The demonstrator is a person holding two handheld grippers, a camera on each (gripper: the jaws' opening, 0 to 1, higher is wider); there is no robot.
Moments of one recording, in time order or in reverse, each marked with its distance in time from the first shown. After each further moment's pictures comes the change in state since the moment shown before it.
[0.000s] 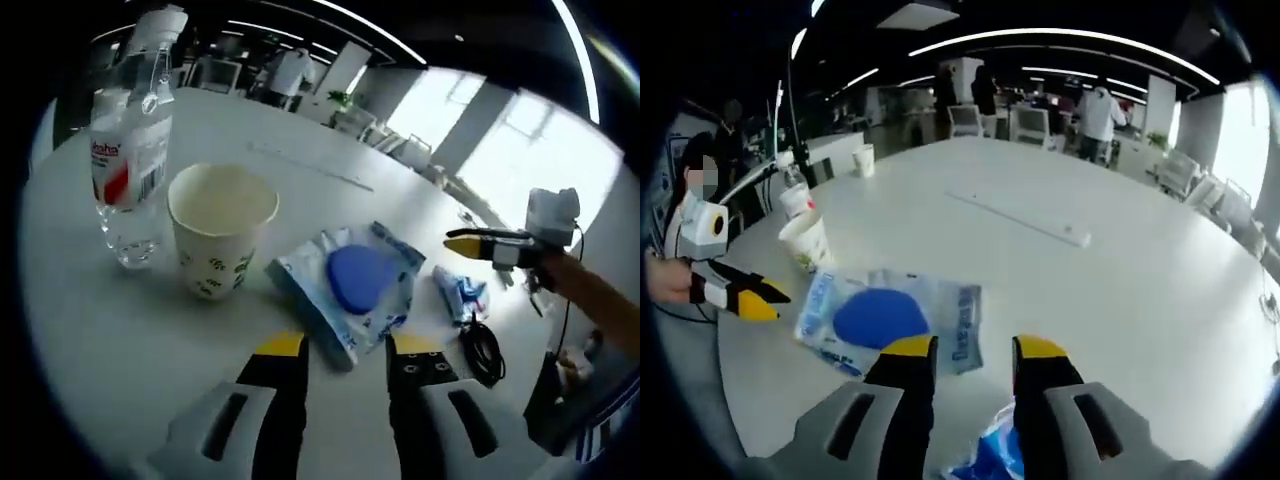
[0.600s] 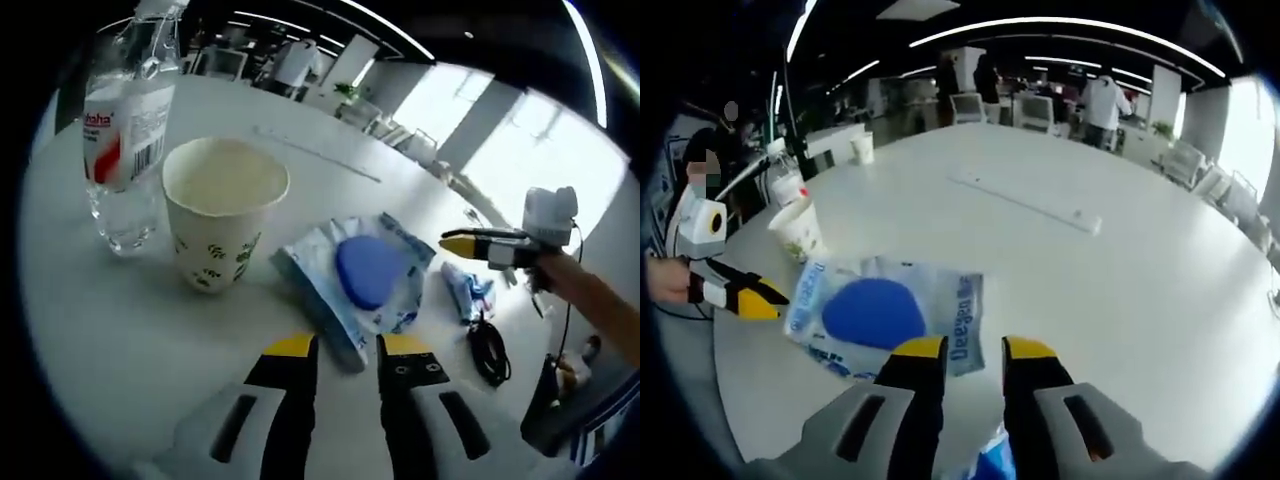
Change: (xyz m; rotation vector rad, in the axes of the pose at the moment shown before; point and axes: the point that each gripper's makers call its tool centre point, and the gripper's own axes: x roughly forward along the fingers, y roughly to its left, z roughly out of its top) left arm 0.010 0.006 -0.004 -0.029 0.023 0.003; right arm 0.021 -0.001 -0.012 0.008 0.045 0.017
